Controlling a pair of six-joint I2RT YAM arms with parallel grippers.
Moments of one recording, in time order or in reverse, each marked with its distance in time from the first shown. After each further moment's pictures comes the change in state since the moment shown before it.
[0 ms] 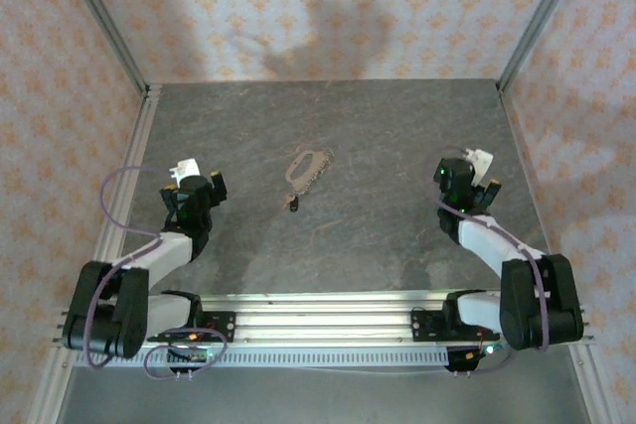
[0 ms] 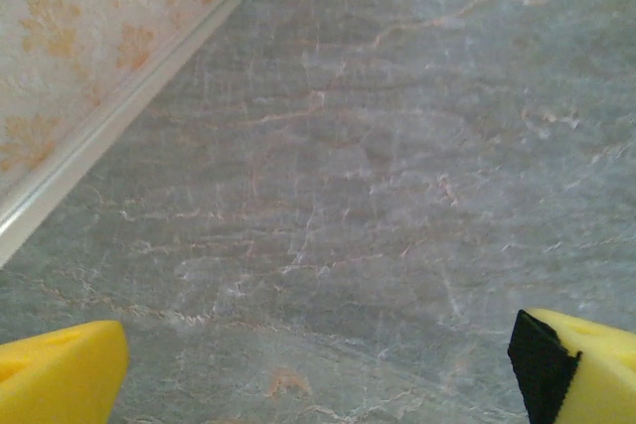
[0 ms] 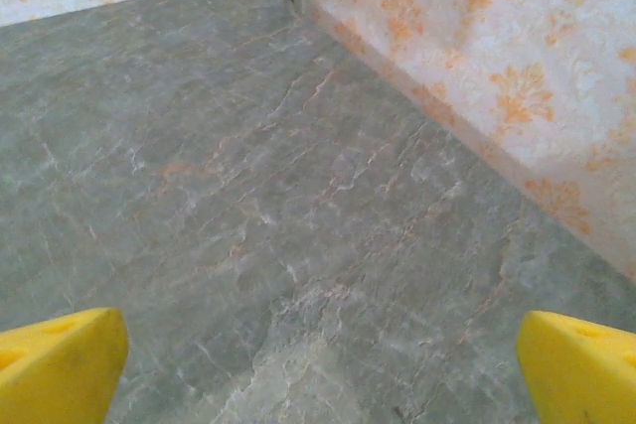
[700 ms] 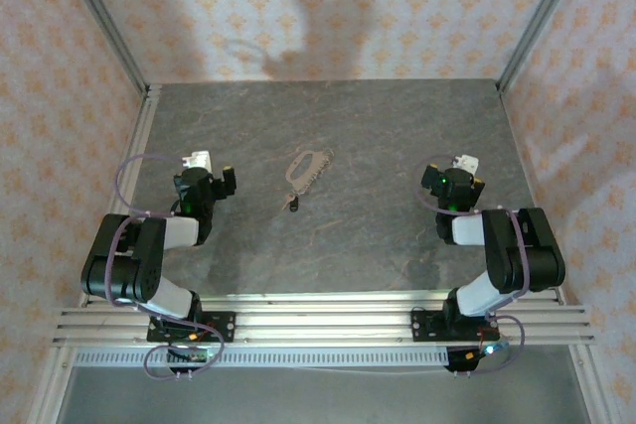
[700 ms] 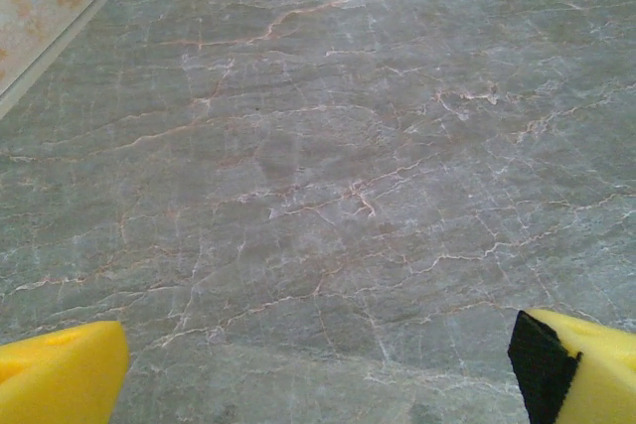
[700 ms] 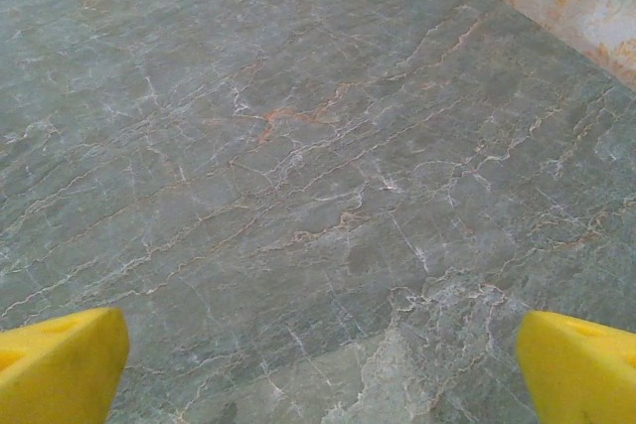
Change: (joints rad) left arm 0.048 0.271 0.066 0.240 0.226 0.106; right arm -0.077 0.299 -0.070 0.448 -0.318 -0.081
